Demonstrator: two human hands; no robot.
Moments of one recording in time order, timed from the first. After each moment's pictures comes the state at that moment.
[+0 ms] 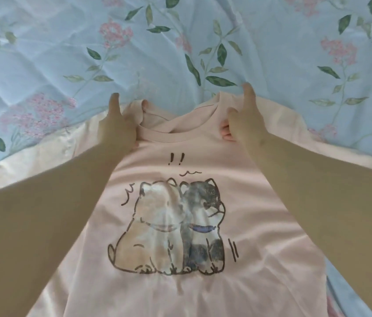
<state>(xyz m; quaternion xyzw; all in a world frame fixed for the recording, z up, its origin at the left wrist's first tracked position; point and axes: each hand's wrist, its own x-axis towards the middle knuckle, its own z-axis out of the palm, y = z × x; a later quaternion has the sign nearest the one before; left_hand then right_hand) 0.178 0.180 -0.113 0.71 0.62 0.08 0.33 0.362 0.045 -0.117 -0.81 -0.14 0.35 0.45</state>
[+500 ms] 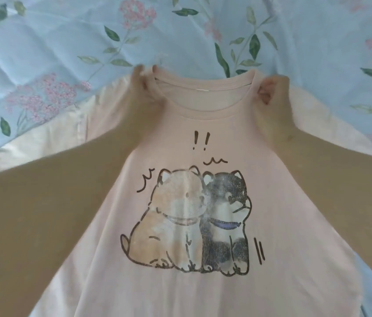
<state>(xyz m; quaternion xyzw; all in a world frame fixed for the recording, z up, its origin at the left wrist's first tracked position) 0.184 0.209 -0.140 0.74 0.51 0.18 0.40 0.379 0.071 -0.147 -0.81 -0.23 0.21 0.49</state>
